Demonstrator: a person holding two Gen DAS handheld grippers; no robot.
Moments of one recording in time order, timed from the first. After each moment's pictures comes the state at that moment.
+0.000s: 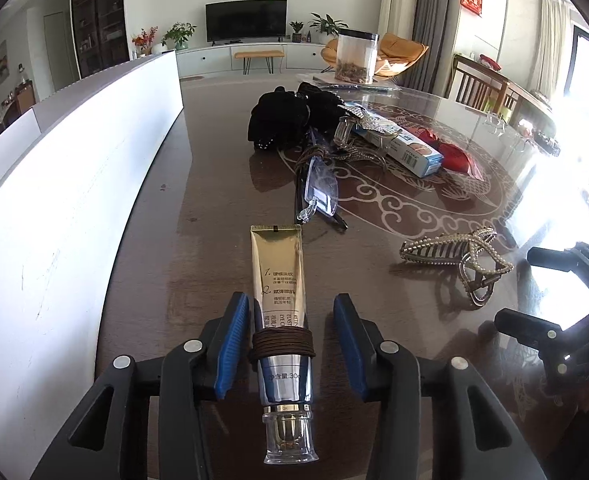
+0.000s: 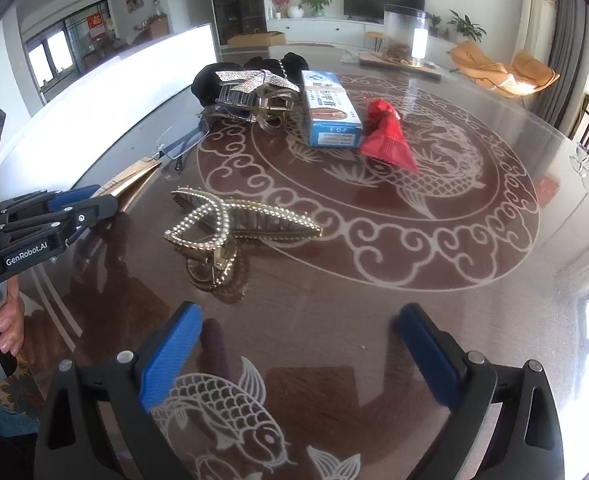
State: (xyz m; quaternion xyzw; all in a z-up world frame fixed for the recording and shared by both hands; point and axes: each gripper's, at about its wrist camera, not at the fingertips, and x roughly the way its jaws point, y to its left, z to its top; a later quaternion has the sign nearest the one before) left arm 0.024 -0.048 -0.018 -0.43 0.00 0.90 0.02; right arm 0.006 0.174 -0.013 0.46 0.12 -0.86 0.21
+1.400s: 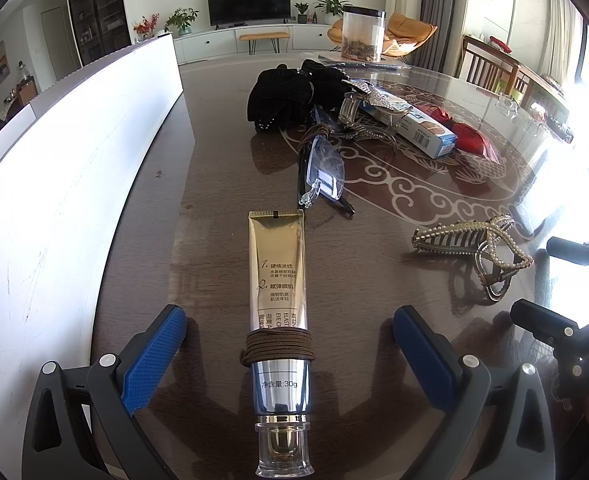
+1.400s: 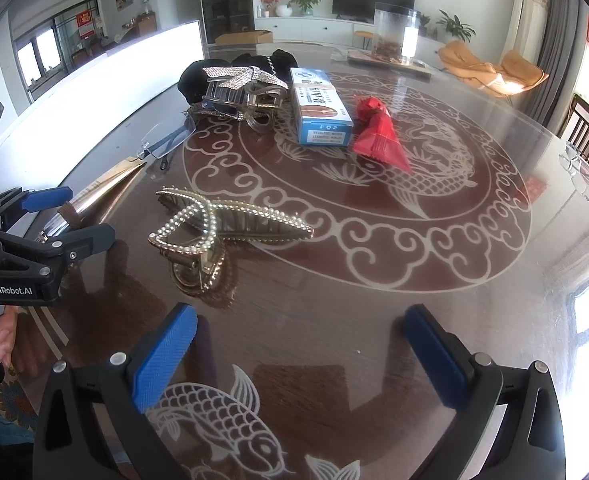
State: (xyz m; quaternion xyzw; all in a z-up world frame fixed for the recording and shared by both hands) left arm 0.013 -0.044 -0.025 -0.46 0.01 0.89 0.01; right arm 0.006 0.177 -0.014 0.45 0.10 -0.86 0.19
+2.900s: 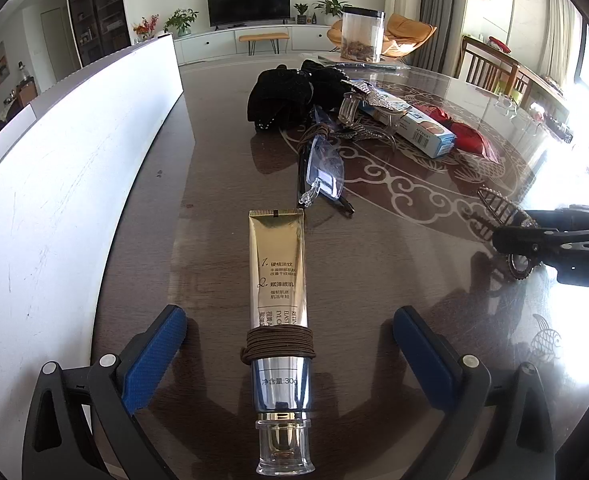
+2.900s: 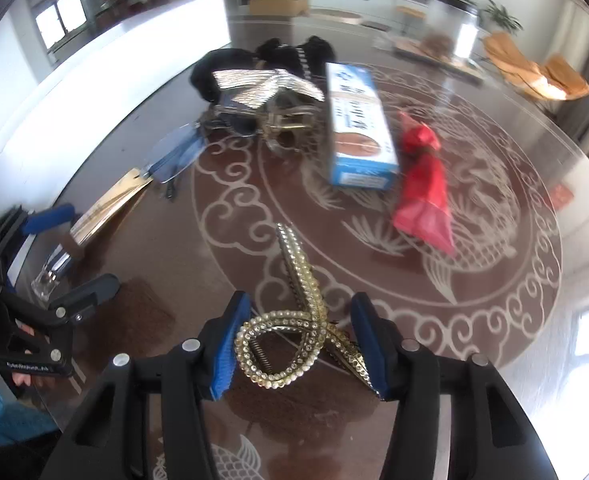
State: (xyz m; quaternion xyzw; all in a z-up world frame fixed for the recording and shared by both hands) left arm 0.015 -0.043 -0.023 -0.46 0.01 0.89 0.01; right arm -0.040 0.180 0.003 0.52 0.05 -0.83 0.19
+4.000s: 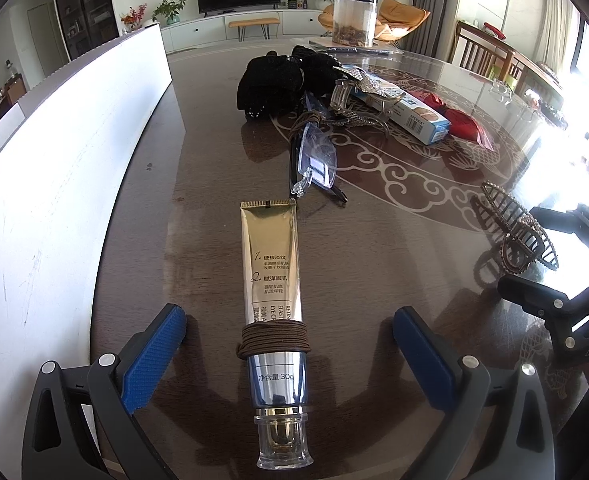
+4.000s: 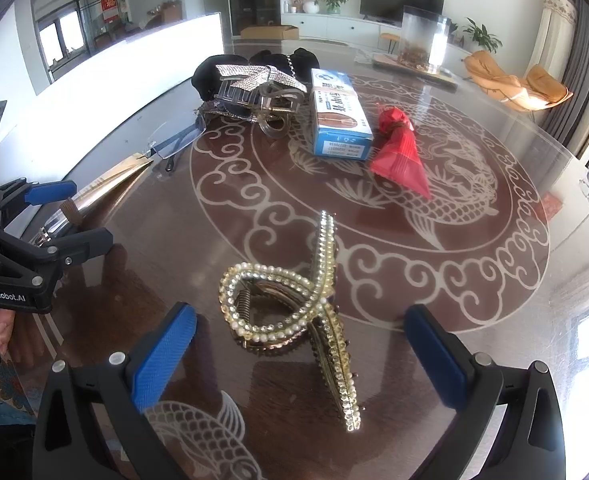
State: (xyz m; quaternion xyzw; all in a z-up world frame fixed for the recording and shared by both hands) left arm 0.007 -0.043 -0.021 -0.50 0.02 0.86 0.04; right arm -0.013 0.175 -0.015 0.46 0.13 -0.85 0.23
